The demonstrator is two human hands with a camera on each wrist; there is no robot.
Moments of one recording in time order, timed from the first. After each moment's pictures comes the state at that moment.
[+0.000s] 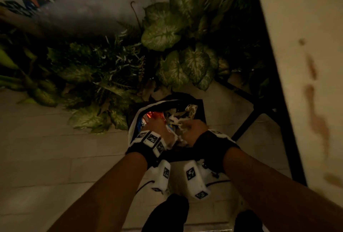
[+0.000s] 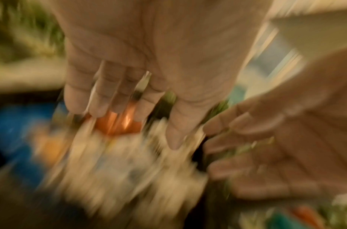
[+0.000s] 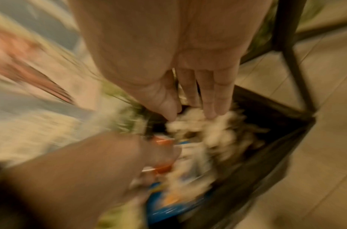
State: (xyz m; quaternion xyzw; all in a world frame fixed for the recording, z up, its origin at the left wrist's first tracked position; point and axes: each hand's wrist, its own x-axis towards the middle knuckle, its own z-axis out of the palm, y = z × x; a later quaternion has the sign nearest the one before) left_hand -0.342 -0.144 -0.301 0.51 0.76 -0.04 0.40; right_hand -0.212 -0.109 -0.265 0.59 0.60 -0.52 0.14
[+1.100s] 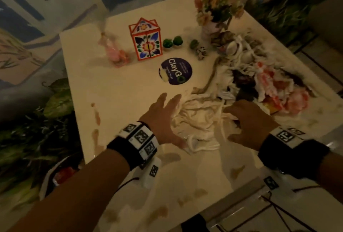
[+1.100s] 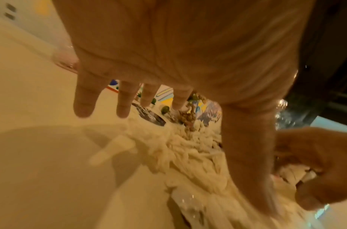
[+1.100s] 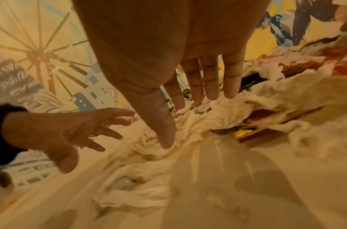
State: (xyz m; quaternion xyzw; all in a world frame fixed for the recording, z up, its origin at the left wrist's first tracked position) left_hand 0.083 -0.020 -0.053 0.76 0.55 -0.10 0.33; right_hand 0.338 -0.067 -0.018 0.66 0.70 -0.24 0.14
